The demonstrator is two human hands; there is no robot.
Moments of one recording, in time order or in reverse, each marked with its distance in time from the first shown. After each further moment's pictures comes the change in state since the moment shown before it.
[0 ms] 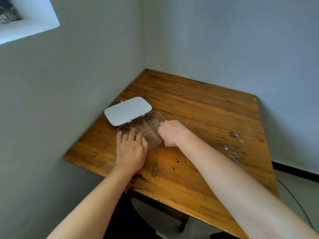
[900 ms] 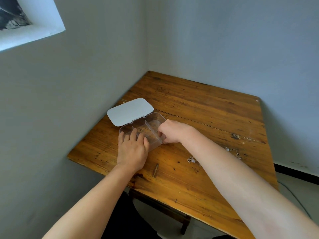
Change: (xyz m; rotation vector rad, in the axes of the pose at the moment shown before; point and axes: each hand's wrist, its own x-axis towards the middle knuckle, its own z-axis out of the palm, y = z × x) left_hand 0.004 0.000 0.000 0.077 -0.054 -0.005; right_hand 0.002 0.013 -0.005 0.323 -0.053 -0.015
